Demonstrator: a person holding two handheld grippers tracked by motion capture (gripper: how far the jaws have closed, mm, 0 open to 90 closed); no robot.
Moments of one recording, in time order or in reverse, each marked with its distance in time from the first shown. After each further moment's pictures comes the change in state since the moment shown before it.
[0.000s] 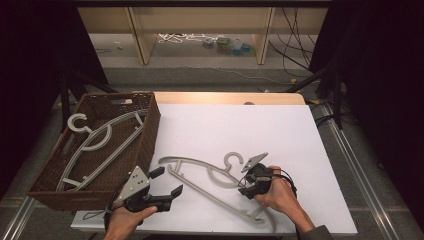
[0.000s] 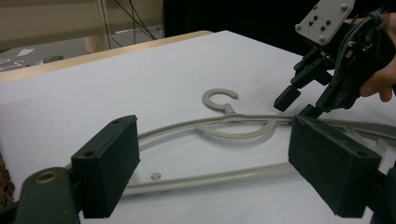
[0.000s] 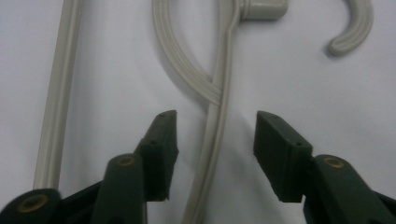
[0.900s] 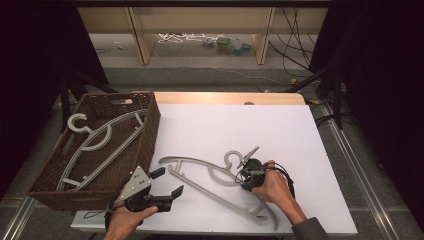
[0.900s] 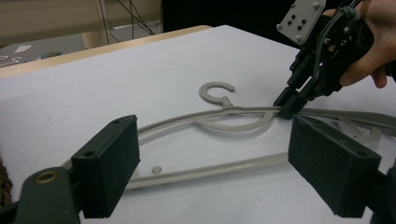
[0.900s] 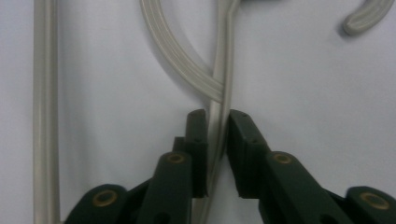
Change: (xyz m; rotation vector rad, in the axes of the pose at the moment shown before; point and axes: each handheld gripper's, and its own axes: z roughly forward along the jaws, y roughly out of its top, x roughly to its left) left arm 0.001 -0.001 0.002 0.019 -0.006 0.012; right arm -0.007 0.017 0.008 0.137 -0.009 0.040
